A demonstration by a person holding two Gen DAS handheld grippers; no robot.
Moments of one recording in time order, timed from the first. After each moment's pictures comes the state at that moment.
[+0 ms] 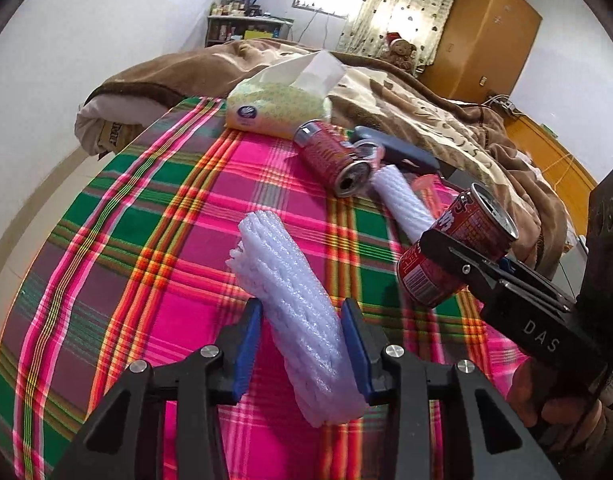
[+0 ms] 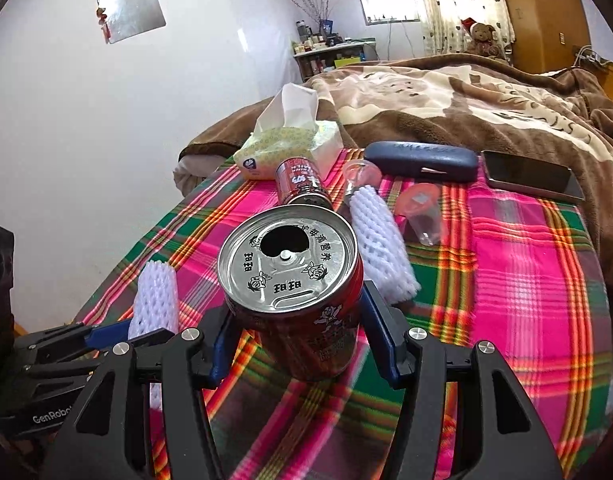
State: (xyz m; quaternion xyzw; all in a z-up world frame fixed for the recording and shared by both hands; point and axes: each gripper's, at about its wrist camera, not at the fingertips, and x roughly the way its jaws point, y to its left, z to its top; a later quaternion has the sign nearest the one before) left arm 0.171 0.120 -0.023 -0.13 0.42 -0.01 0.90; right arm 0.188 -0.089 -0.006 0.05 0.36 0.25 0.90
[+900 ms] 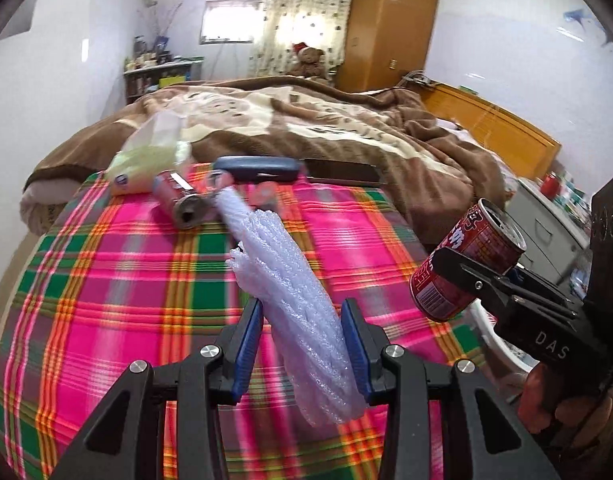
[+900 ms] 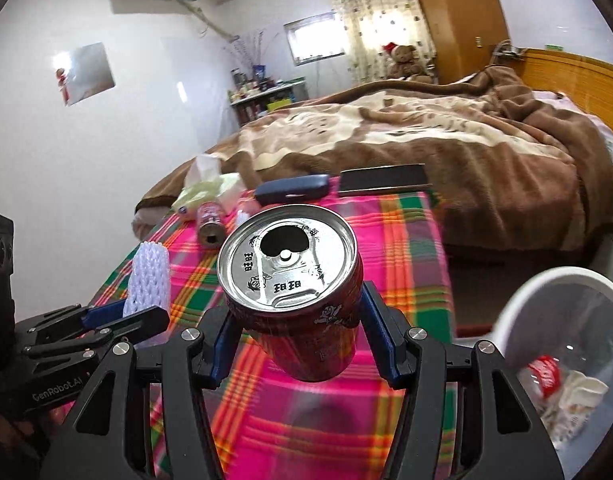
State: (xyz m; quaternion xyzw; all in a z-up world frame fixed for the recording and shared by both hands) left arm 0.130 -0.018 0.028 -0.03 0.37 -0.12 0.92; right arm 0.119 -0.224 0.021 0.10 0.31 0.14 0.93
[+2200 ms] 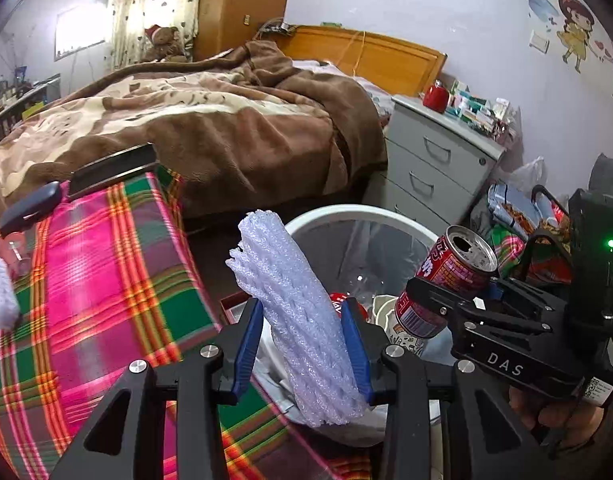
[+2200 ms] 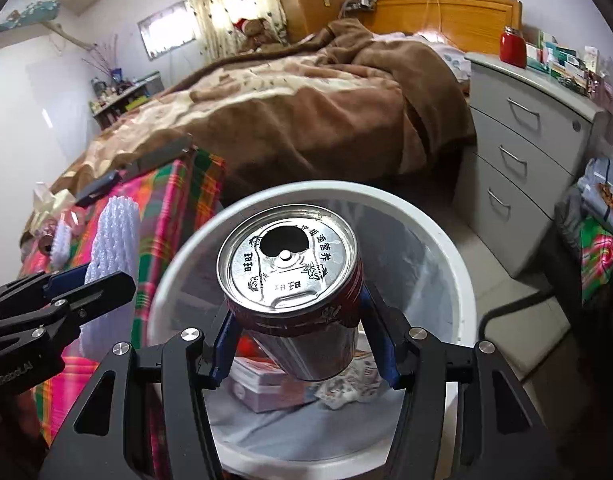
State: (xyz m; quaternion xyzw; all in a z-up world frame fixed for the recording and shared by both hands) left arm 0.148 -0.266 -0.001 0.06 0.40 -0.33 0.85; right arm 0.085 -0.387 -0.020 0.14 0.39 -0.08 0.91
